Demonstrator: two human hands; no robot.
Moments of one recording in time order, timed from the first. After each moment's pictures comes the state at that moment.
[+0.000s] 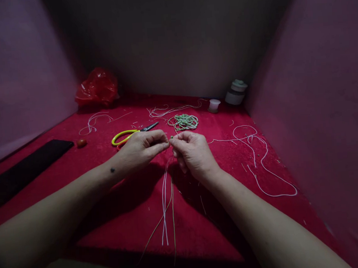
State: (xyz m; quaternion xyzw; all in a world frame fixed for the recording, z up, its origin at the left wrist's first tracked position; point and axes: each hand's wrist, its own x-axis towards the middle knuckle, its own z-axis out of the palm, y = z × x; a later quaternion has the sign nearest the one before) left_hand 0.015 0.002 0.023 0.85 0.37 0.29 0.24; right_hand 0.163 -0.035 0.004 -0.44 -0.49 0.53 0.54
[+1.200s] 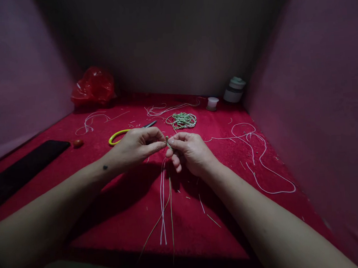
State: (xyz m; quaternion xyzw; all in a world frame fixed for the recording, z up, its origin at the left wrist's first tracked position) left_hand 0.012 0.007 0.025 0.84 0.38 0.28 0.27; right_hand 0.172 -0.026 -0.004 -0.37 -0.44 0.65 0.49
